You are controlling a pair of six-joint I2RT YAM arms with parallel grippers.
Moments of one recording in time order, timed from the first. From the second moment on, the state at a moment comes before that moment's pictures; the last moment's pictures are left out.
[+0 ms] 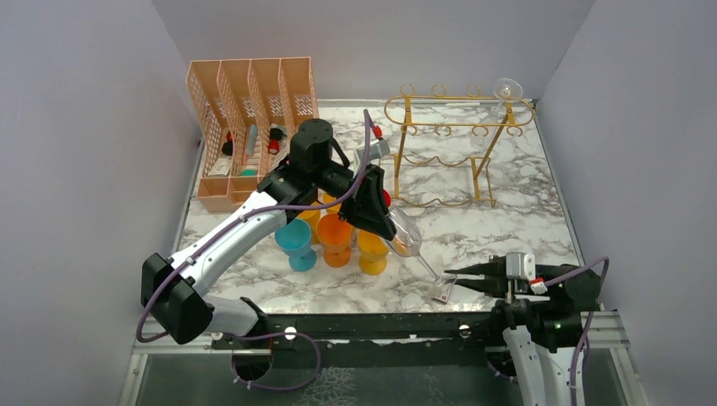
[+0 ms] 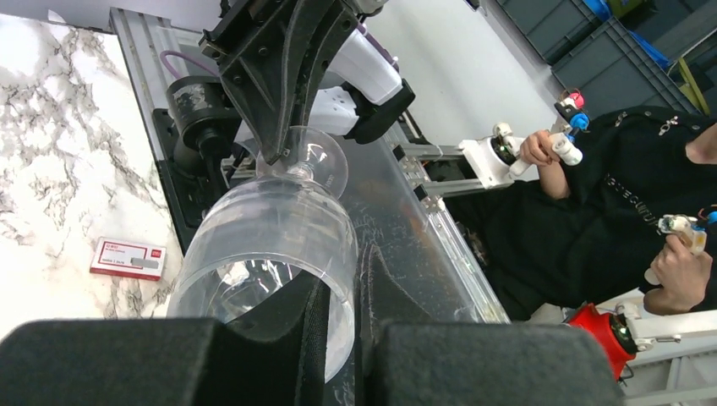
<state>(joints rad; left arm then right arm) -0.70 1.34 1.24 0.01 1.44 -0.47 0.03 0.10 0.46 0.02 -1.44 0.08</state>
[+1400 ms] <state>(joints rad) -0.70 0.97 1.07 -0.60 1.08 -0.14 0.01 0.05 0.63 -0.34 -0.85 0.12</state>
